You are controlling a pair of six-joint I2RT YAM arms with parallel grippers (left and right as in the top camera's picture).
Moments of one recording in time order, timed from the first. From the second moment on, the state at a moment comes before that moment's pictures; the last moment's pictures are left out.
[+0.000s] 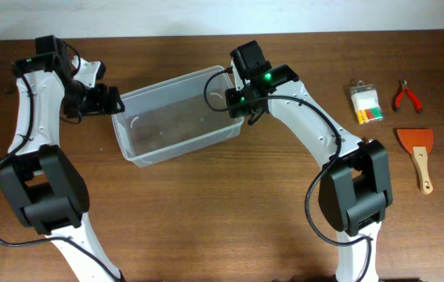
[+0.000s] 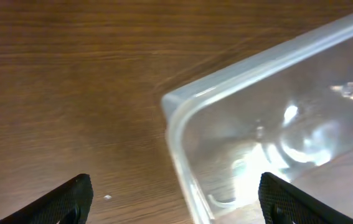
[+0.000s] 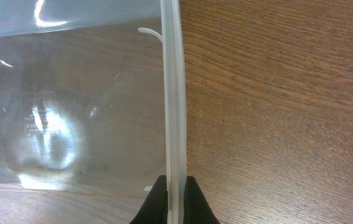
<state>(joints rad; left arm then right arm) 0.22 2.16 1.93 -1.16 0.31 0.24 0.43 2.13 1.82 -0.83 -0.07 0.21</state>
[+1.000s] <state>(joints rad) 0.22 2.17 2.23 -1.12 0.57 0.21 0.22 2.13 1.84 -1.05 -0.03 0.31</state>
